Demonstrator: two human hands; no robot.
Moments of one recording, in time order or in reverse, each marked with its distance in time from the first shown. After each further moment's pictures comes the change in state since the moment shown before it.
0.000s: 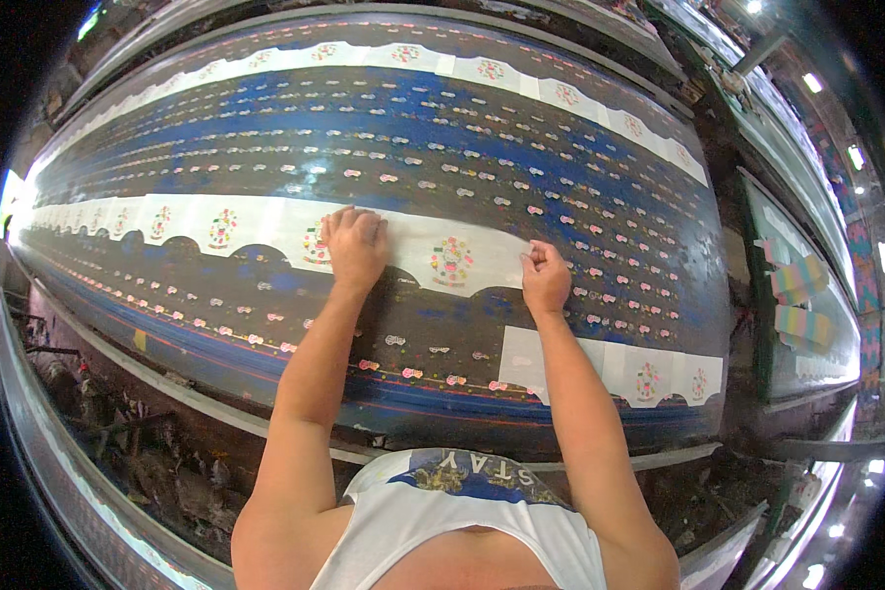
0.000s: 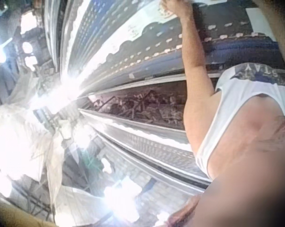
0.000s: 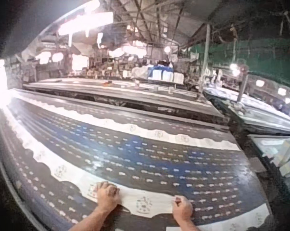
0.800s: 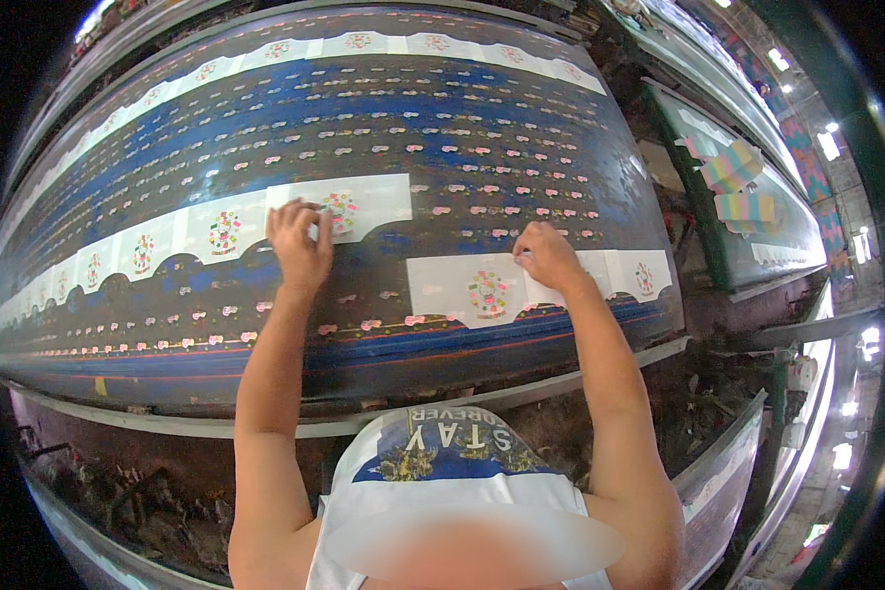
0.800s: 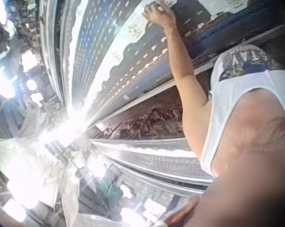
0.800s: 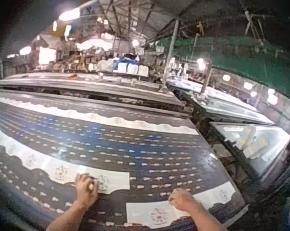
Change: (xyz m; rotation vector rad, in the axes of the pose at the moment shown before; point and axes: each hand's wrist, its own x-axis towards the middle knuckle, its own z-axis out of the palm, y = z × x) left_hand -0.048 0.097 -0.005 -0.264 0.024 0.254; right_hand -0.052 0.092 -0.228 -0.490 -0.484 -0.390
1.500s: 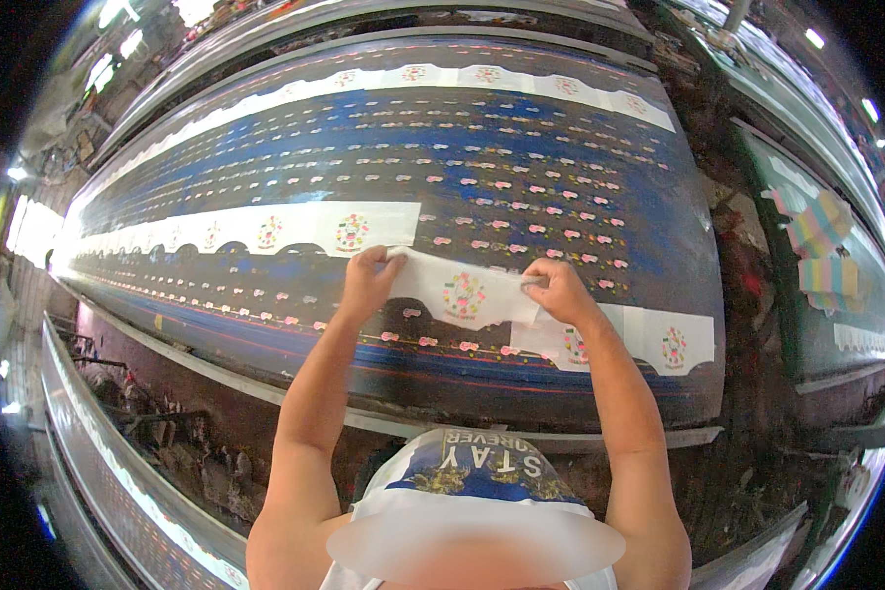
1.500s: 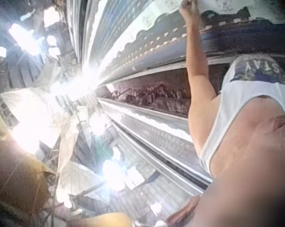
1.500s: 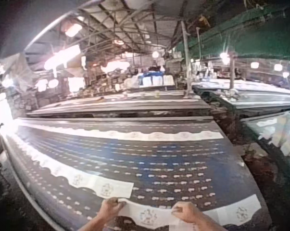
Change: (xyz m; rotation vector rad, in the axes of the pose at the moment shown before) left_hand 0.000 0.168 0.043 -0.160 -0.431 -0.657; right_hand 0.002 0.074 -0.017 0.737 -0.078 -0.014
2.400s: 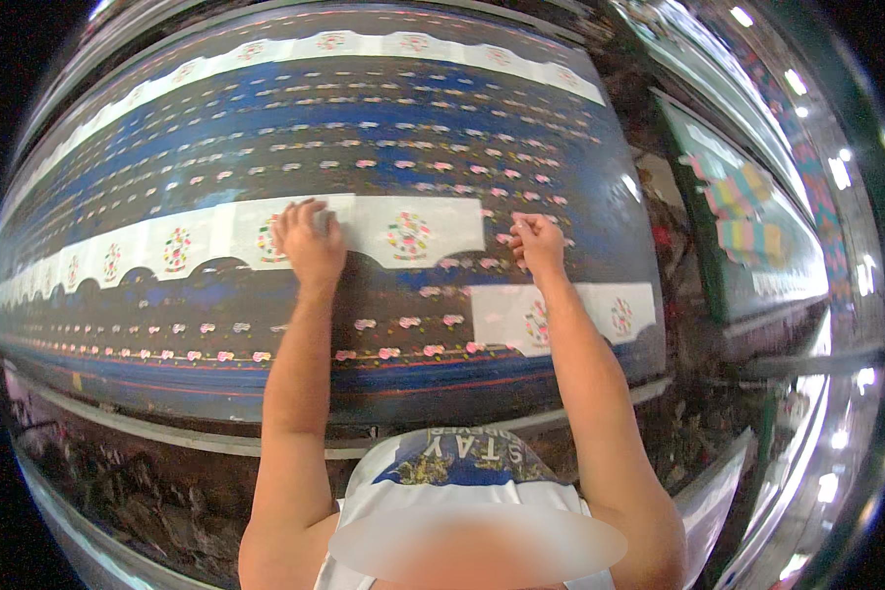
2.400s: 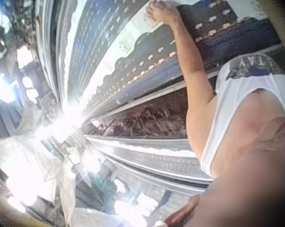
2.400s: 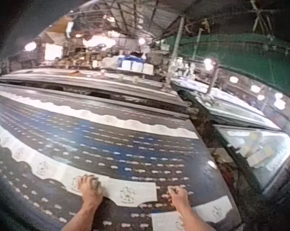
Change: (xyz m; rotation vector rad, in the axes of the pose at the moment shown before) left_hand 0.095 -0.082 0.053 0.297 0.568 0.331; right_hand 0.051 0.044 -0.001 0.374 0.613 0.494
